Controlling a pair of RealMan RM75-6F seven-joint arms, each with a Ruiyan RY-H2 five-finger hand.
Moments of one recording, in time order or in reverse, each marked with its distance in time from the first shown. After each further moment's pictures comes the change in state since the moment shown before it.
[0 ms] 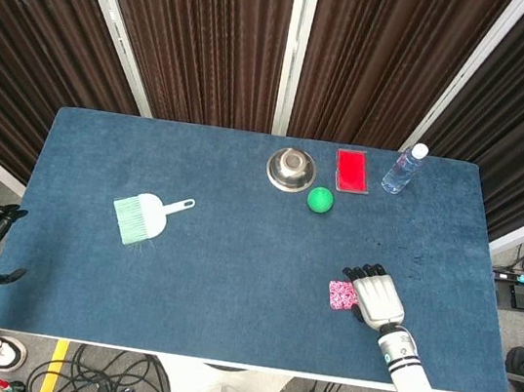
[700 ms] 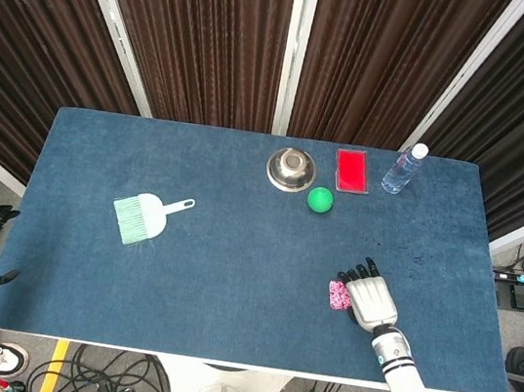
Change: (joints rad) left arm 0.011 0.021 0.006 0.006 0.002 0.001 -0.066; right arm 0.028 0.002 -0.032 -0.042 0.046 0.023 -0.066
